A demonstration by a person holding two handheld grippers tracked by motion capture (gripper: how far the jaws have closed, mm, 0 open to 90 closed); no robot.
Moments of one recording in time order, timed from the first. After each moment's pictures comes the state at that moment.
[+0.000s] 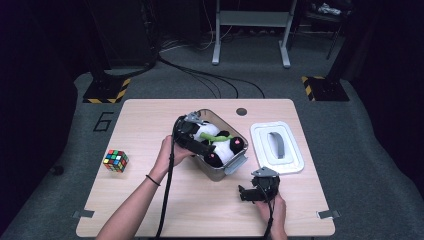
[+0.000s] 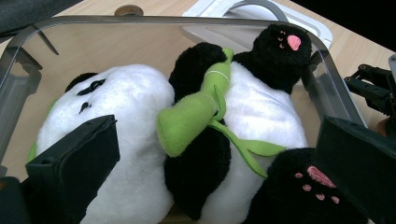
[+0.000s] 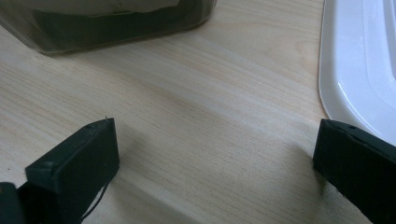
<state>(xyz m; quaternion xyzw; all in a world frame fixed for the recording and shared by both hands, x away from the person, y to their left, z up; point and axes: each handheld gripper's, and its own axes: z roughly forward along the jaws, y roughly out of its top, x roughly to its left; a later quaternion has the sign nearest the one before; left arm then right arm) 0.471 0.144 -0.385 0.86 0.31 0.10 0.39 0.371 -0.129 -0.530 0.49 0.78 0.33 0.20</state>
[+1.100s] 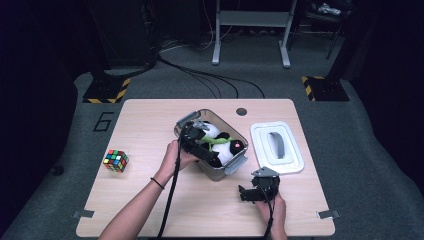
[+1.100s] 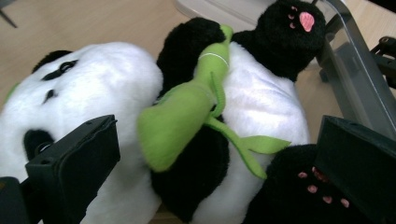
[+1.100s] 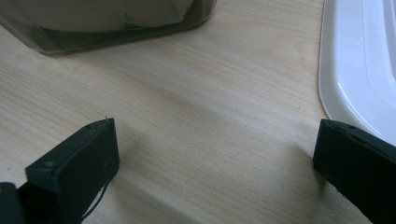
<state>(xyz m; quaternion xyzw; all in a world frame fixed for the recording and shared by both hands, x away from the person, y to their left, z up) 0.471 0.135 -0.405 0.87 0.31 0.09 0.37 0.371 -0.129 -0.530 0.49 0.78 0.33 0.20</state>
